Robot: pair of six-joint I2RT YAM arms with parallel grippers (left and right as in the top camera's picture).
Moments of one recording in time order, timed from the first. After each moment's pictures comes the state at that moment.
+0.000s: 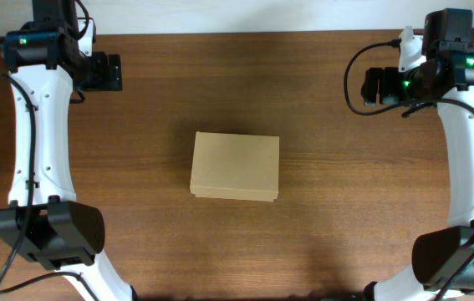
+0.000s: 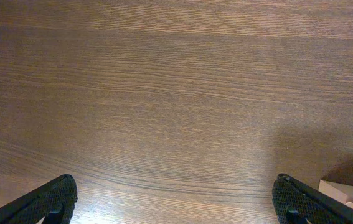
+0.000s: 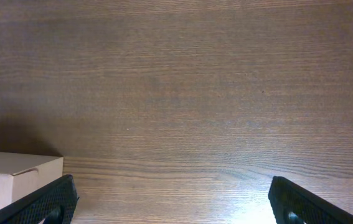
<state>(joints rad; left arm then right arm) 0.09 1.95 2.12 -1.27 -0.11 0.06 -0.12 1.75 1.82 -1.17 -0.09 -0.06</state>
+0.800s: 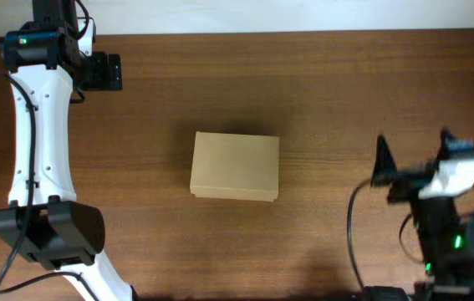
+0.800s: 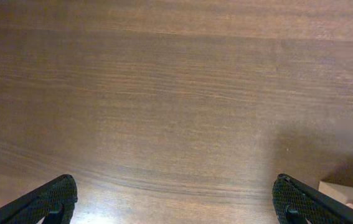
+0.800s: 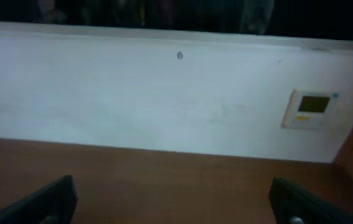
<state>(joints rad) 0.09 1.95 2.12 -1.27 -0.11 0.06 -0.08 0.45 0.71 -0.27 -0.12 -0.05</state>
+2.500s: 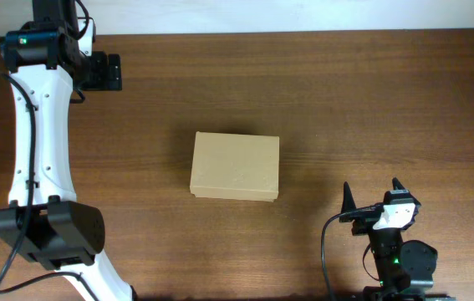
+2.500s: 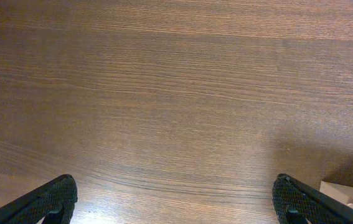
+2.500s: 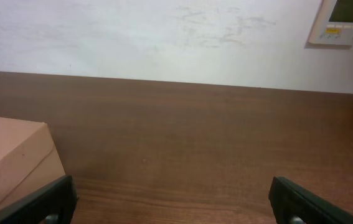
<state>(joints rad) 0.09 1.95 2.12 -1.27 -0.12 0.06 -0.08 0.01 0.06 -0.16 -0.12 -0.05</state>
